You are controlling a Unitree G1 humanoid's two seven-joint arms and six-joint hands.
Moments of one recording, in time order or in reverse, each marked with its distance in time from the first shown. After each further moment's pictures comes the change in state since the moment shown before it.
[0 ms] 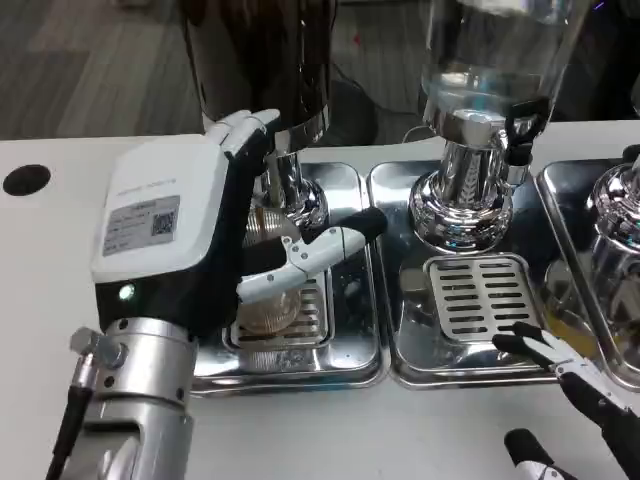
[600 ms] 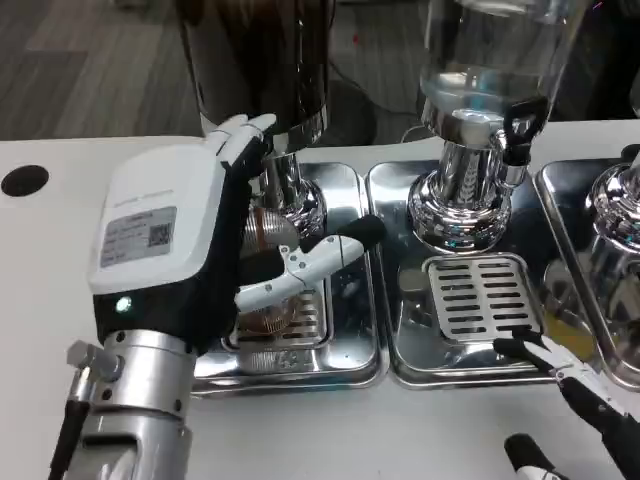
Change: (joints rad) left arm 0.037 -0.026 0.019 -0.004 -0.001 -0.042 0.015; right arm 0.013 0.000 0.001 0.000 0.000 -0.004 0.001
